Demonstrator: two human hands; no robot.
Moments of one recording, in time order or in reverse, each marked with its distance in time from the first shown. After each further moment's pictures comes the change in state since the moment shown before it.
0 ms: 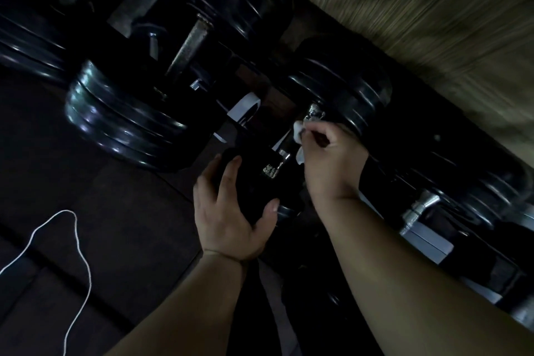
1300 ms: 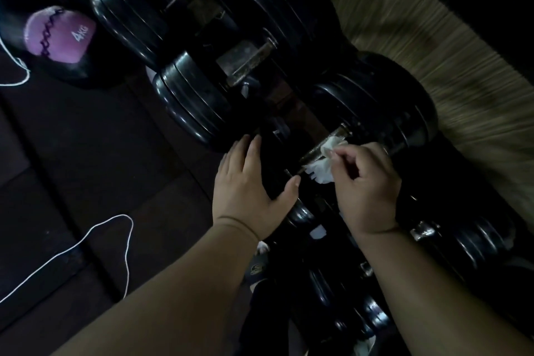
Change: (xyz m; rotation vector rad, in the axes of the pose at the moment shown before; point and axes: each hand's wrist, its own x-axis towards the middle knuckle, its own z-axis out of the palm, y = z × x) left_hand 0.172 -0.072 -0.136 0.163 -0.143 -0.249; right_hand 0.046 -0.141 0.113 -0.010 -0.109 -0.558
